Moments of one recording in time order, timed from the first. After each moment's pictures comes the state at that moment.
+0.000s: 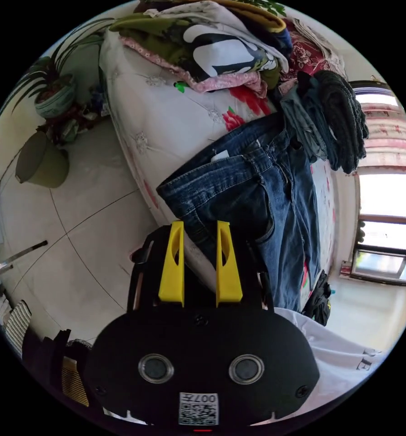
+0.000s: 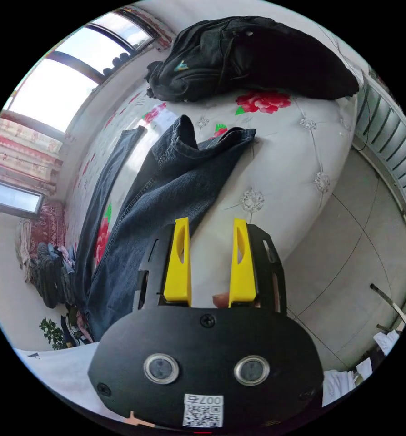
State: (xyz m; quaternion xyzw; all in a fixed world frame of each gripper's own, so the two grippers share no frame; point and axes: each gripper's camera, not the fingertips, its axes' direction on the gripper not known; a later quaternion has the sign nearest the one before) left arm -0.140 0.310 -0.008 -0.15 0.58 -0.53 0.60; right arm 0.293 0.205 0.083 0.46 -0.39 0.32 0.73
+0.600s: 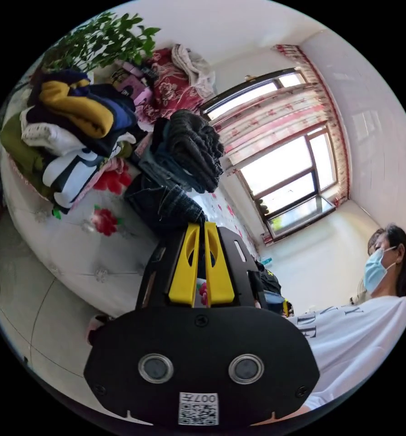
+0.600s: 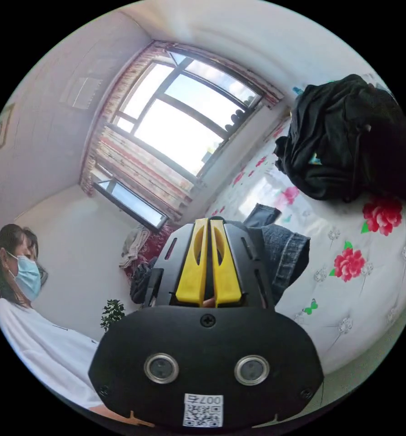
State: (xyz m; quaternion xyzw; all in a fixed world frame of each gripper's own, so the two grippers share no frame) left arm -0.333 0.374 -0.057 0.24 0.69 -0.46 0.51; right arm 0.379 0.336 -0.022 0.71 -0.51 0.08 0.49
